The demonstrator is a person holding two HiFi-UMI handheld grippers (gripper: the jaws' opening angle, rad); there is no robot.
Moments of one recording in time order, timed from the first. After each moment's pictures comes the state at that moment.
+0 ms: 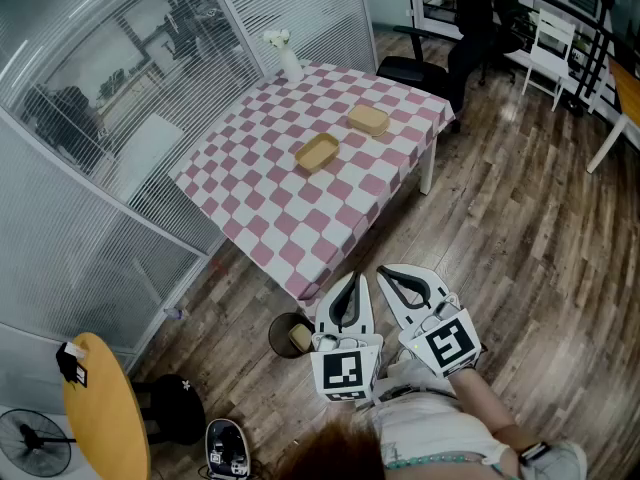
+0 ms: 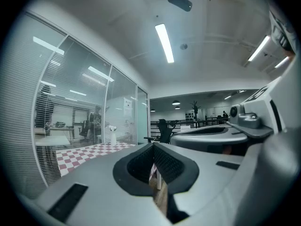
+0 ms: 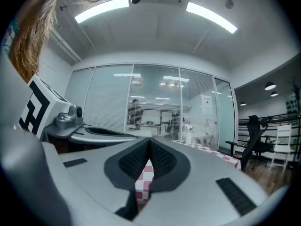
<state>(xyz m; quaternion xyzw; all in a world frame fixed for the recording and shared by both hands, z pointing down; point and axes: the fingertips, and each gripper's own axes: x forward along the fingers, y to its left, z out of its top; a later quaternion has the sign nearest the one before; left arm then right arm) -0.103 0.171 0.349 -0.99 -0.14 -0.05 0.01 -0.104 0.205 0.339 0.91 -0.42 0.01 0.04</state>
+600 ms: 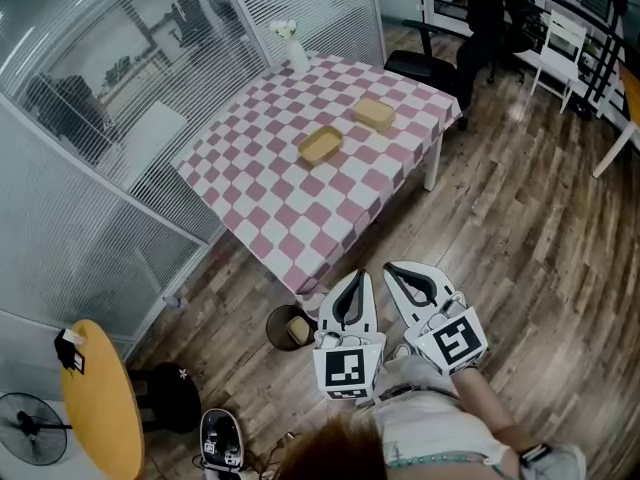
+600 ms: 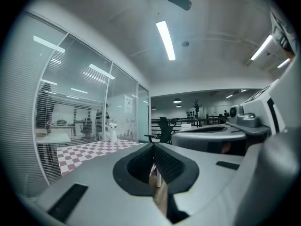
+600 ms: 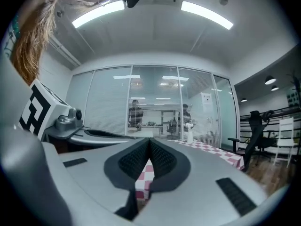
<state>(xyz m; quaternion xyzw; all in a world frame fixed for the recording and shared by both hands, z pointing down) -0.098 0.182 0.358 -0.99 -0.13 -0.06 0.01 -0.094 0.220 0.346 0.90 -0.43 0.00 0.02</state>
